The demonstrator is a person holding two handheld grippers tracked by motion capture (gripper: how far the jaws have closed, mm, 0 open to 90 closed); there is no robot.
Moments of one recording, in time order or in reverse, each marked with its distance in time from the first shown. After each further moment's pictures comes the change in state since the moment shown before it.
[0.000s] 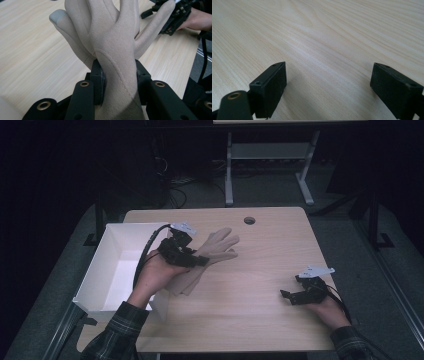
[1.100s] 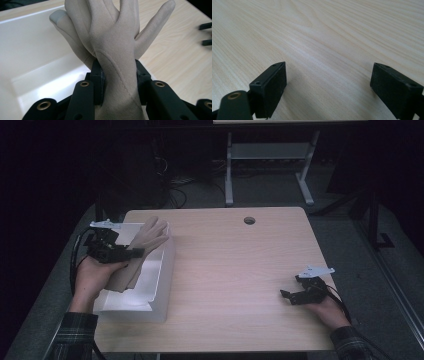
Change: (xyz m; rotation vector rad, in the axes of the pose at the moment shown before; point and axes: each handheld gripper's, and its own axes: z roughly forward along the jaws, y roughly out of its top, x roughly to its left) left arm 0.084 -0.088 -0.097 -0.090 0.255 -0.258; right arm 0.000 0.000 0.000 -0.001 -0.003 0.003
